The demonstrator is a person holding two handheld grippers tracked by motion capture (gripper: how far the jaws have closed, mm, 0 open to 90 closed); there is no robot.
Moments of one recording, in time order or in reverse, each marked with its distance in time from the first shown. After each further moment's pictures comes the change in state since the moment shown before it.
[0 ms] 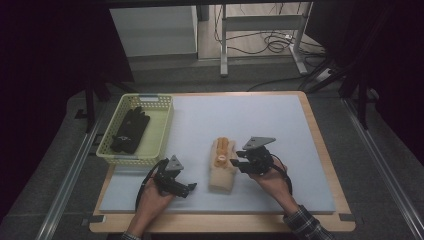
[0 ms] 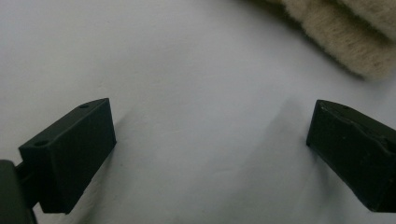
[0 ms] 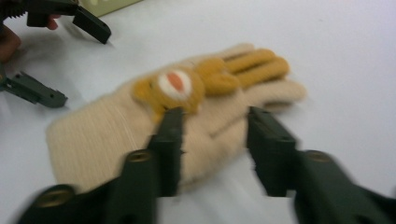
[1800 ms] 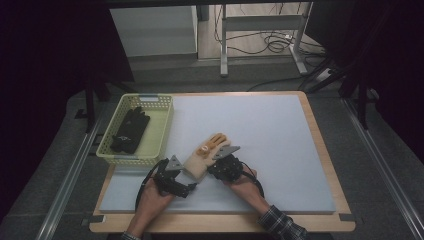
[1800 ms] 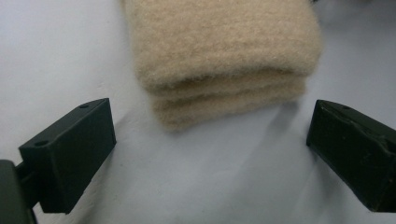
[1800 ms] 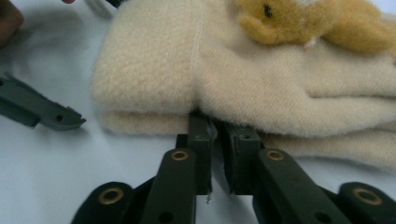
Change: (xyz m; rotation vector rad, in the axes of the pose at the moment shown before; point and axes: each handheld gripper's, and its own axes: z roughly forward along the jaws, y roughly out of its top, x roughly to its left) left arm 0.000 0.000 0.000 0.000 0.001 0.002; right arm 0.047 0.005 0.080 0.066 0.091 -0.056
